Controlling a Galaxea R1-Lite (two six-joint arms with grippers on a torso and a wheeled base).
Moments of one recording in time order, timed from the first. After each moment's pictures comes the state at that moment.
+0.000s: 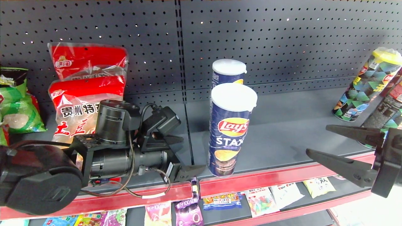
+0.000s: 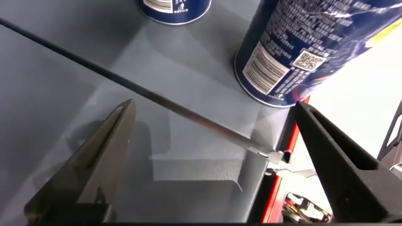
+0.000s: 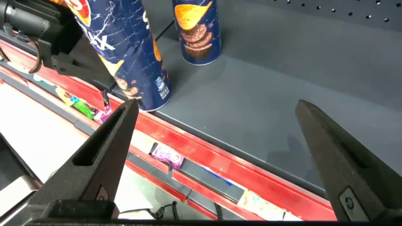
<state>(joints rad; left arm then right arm) -0.60 1.71 -0.75 -0.48 -0.34 0.18 0.46 1.07 -0.57 -0.29 0.20 -0.04</state>
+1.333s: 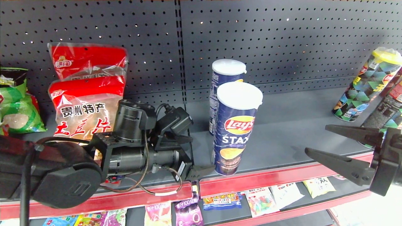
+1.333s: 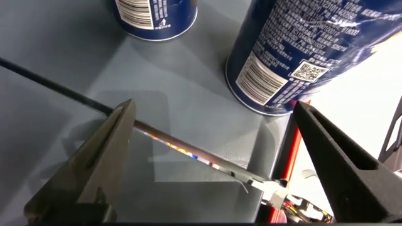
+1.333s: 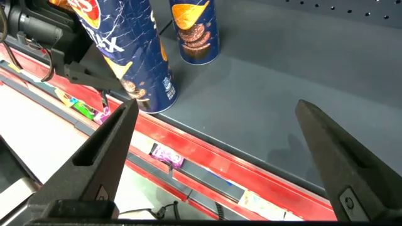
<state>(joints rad) -0.64 1.77 -0.82 -0.48 -0.33 0.18 0.46 1.08 -0.58 -0.29 0.20 -0.04</state>
